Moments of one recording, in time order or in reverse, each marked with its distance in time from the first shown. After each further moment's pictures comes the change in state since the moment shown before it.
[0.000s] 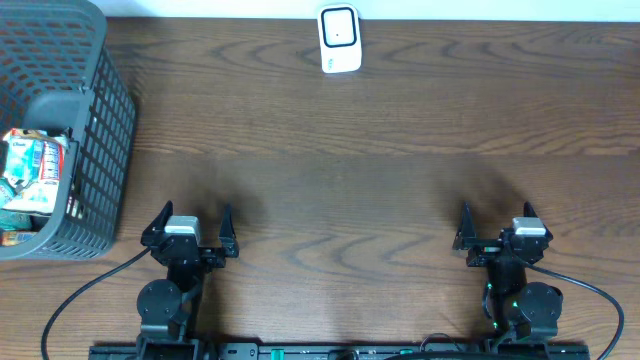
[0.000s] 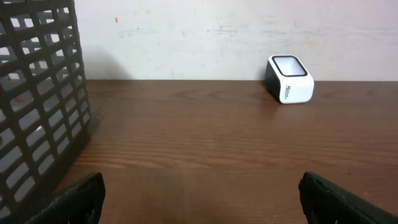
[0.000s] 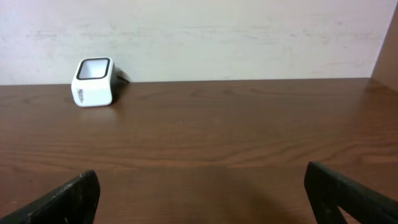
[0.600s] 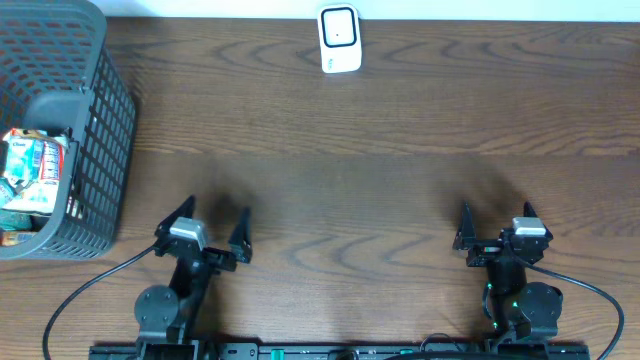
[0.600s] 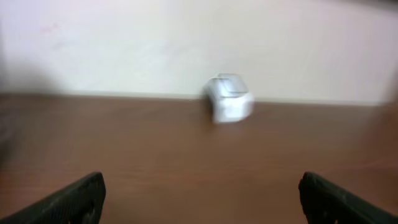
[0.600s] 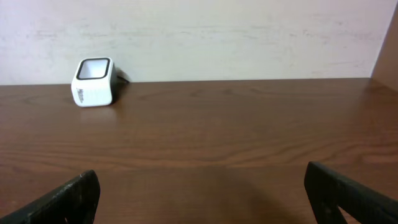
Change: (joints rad) left arm 0.000 0.001 -0.008 0.135 0.241 -0.143; right arm 0.000 0.000 0.000 0.000 0.000 0.000
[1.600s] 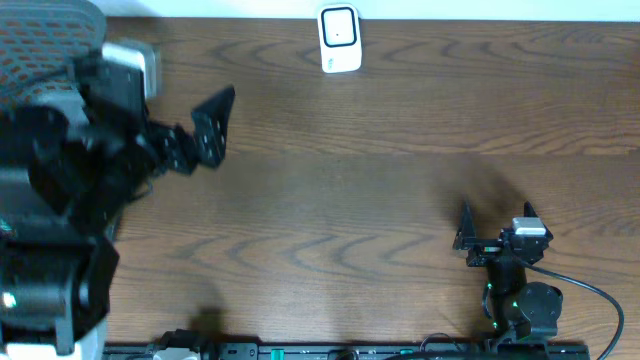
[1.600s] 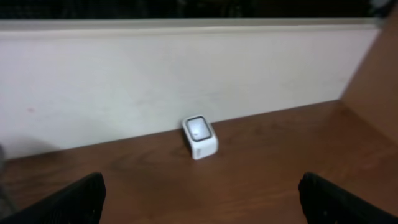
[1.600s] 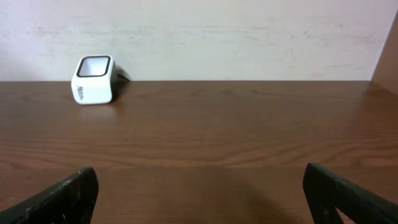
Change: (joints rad) left arm 0.000 1.055 1.598 -0.823 0.084 0.149; right arm 0.000 0.000 -0.001 0.001 0.000 0.000
